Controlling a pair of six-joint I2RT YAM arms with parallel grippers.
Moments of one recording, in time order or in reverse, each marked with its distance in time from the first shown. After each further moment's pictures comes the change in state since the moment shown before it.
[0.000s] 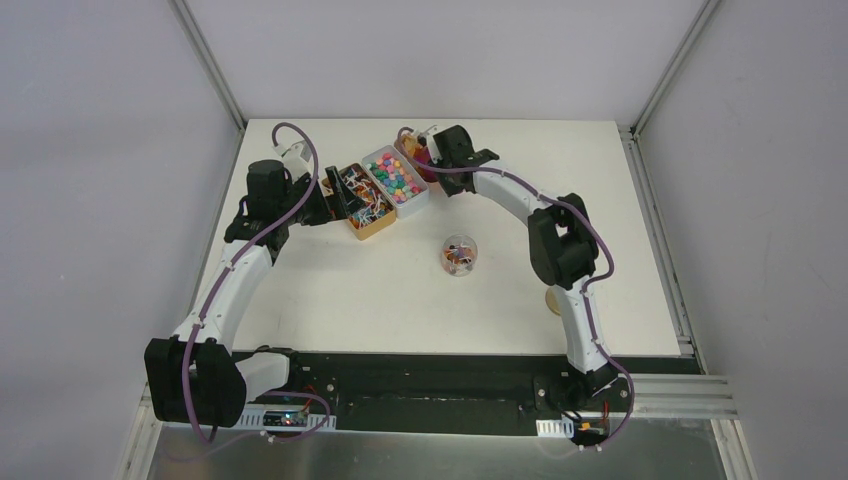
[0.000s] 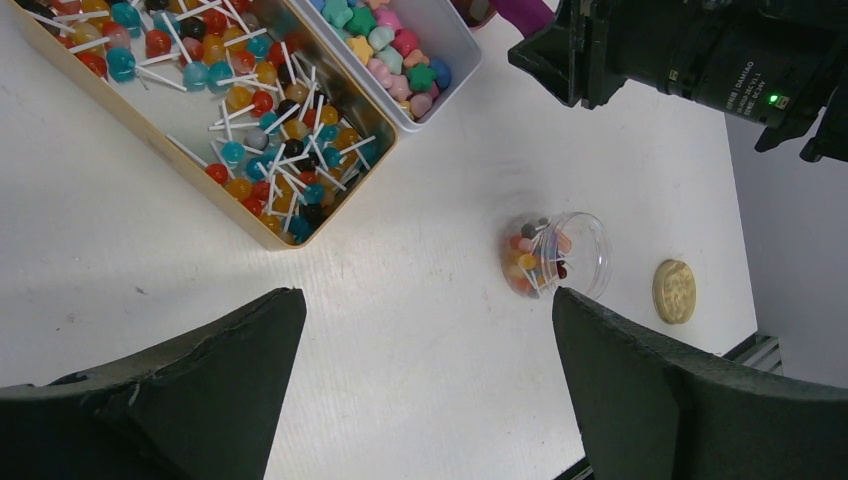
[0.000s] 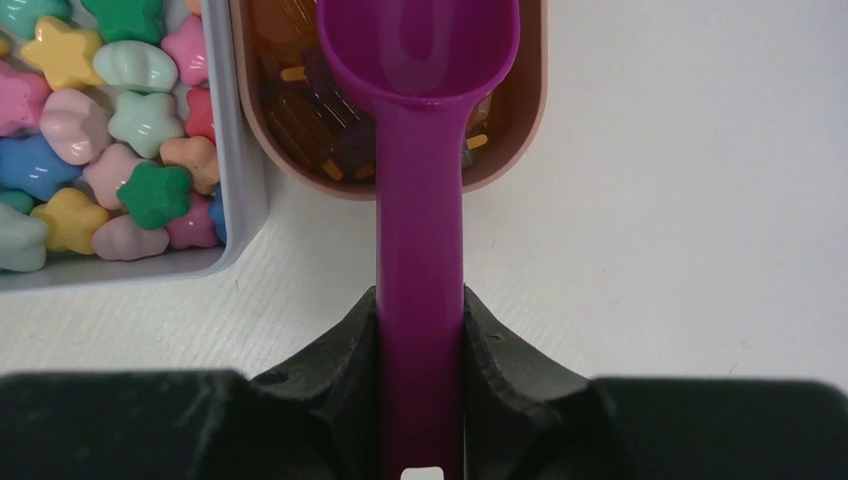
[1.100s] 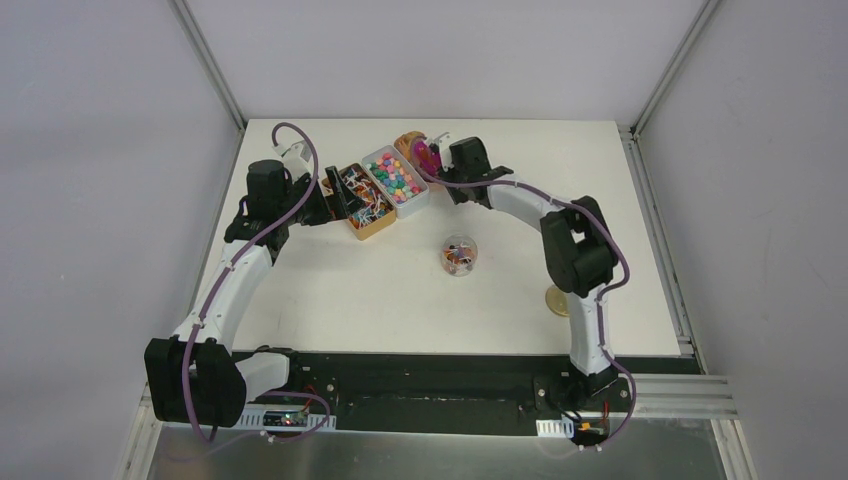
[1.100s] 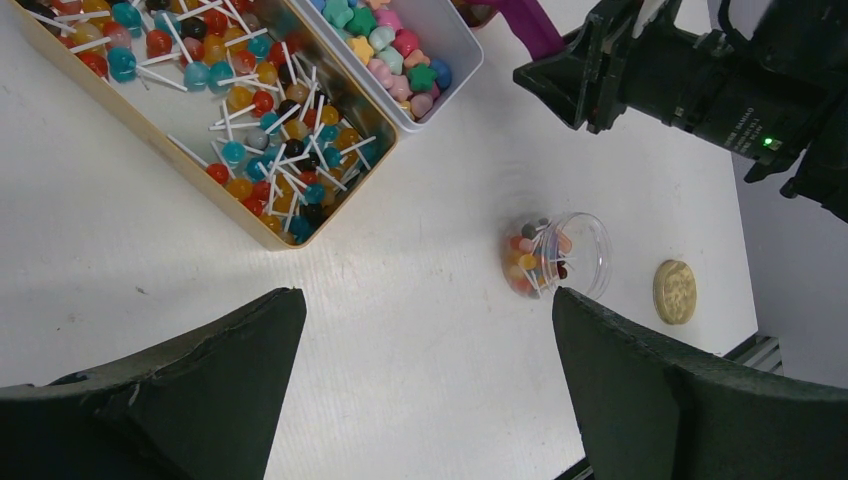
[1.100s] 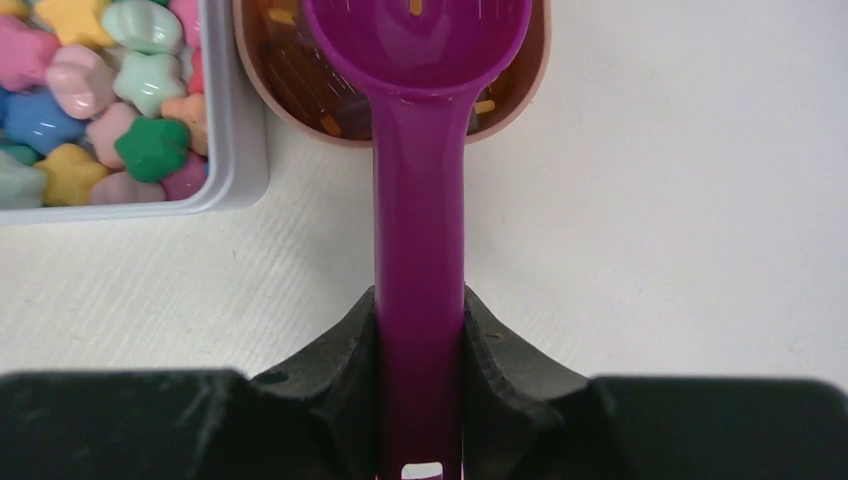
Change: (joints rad) left arm 0.000 0.000 0.000 0.000 -0.001 0.000; right arm -0.032 -0.118 -0.304 0.288 -0.084 0.011
